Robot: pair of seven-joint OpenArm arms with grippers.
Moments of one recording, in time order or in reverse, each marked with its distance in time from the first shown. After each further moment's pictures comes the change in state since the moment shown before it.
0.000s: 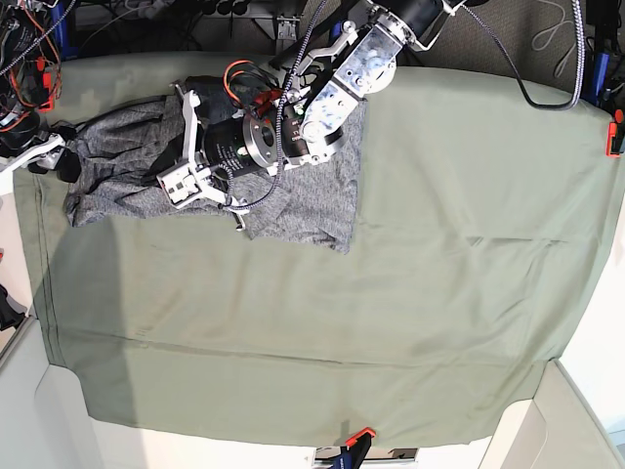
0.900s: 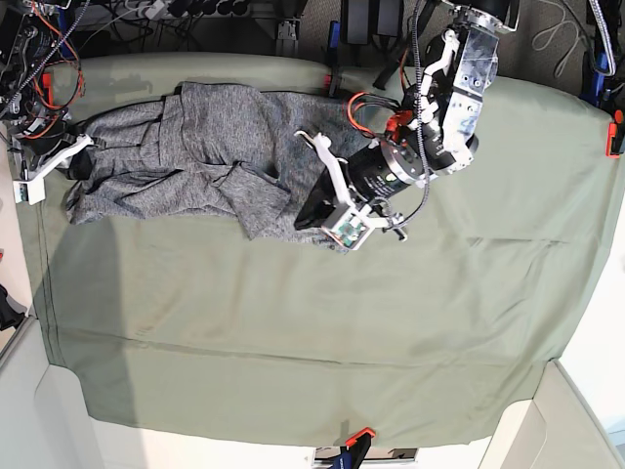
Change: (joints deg) left arm 8.2 -11.4 -25.4 8.3 -9.3 -0.3 4.9; right arm 0.3 0.2 -7.9 0.0 -6.9 -1.0 3.6
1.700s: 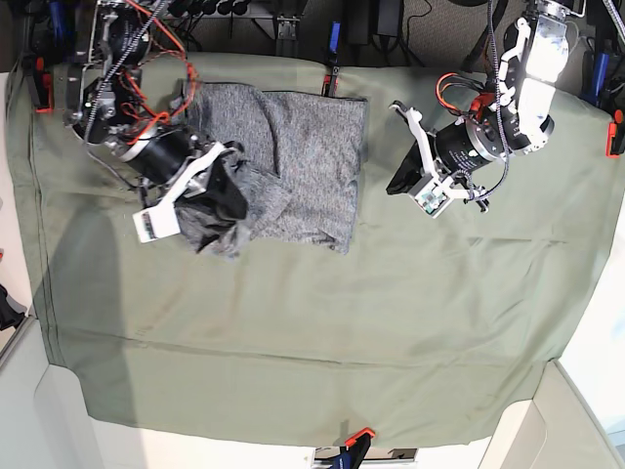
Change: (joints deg) left arm 7.4 -14.8 -7.6 0.0 -1.0 -4.2 0.0; right arm -0.4 -15.5 -21.5 17.4 6.8 1.5 -1.7
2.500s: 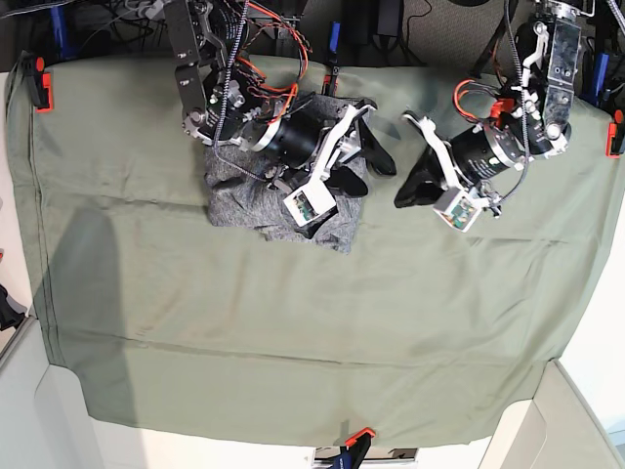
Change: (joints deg) left arm 0.4 -0.7 -6.5 0.0 -12.2 -3.0 -0.5; right arm 1.2 -8.1 -21.7 -6.0 -10.8 0.1 5.1
